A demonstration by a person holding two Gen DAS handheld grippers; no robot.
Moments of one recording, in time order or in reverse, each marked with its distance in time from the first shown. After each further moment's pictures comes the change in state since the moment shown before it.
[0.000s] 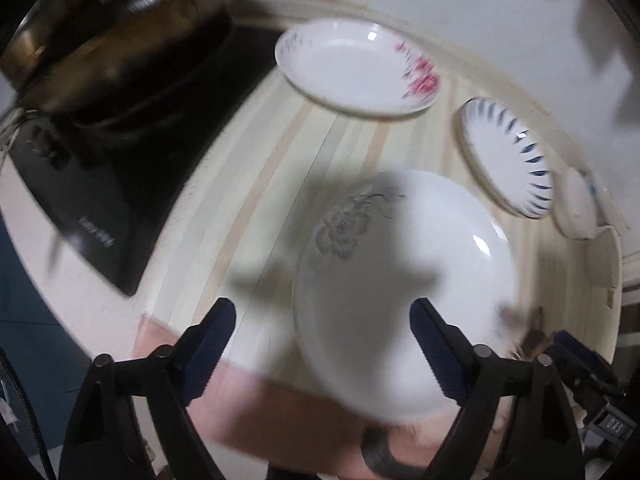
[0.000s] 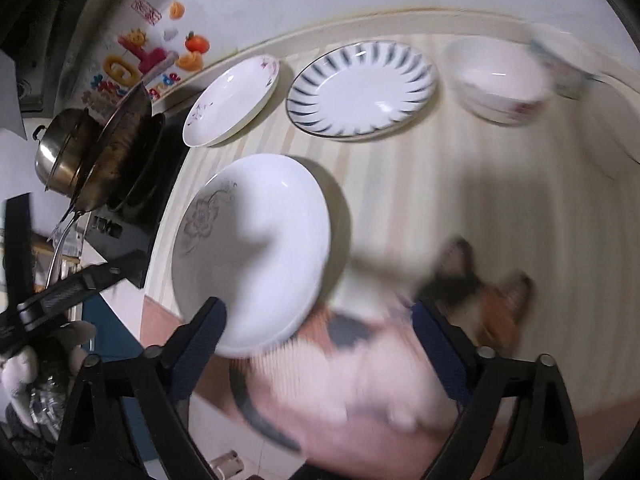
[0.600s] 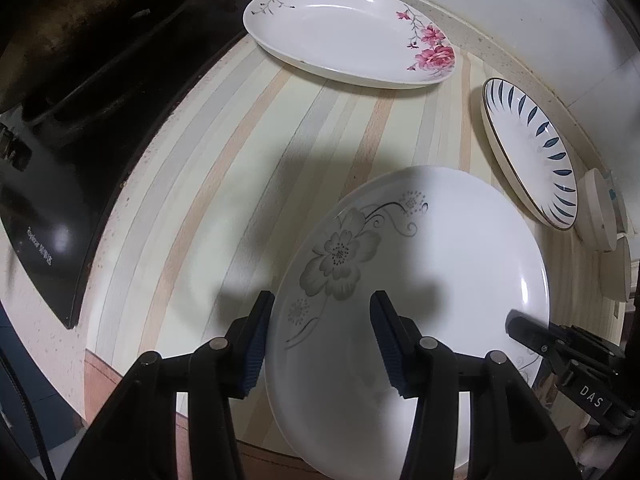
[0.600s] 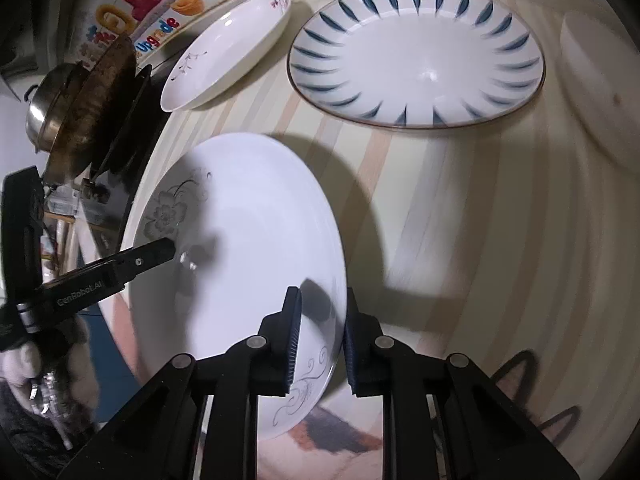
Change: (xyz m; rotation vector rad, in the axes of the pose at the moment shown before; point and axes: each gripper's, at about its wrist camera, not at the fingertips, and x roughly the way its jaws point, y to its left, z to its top) left arm 0.038 -0.006 -0.003 -0.005 0.033 -0.056; right arm 0.089 0.012 0.047 -0.119 0.134 0.035
